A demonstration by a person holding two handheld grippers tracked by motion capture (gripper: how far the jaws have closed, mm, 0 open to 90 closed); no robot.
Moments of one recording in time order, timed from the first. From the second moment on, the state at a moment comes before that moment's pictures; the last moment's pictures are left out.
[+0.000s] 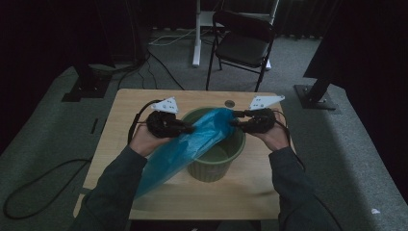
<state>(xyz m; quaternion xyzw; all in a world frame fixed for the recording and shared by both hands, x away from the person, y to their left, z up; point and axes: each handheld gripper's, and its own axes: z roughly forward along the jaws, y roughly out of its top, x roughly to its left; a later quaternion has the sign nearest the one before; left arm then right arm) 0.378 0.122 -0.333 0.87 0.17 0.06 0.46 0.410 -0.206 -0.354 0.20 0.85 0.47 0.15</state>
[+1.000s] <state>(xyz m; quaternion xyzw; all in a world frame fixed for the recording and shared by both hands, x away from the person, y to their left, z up) 0.383 0.105 -0.335 0.87 0.16 0.05 0.47 0.416 -0.192 -0.342 0.22 0.83 0.48 0.17</state>
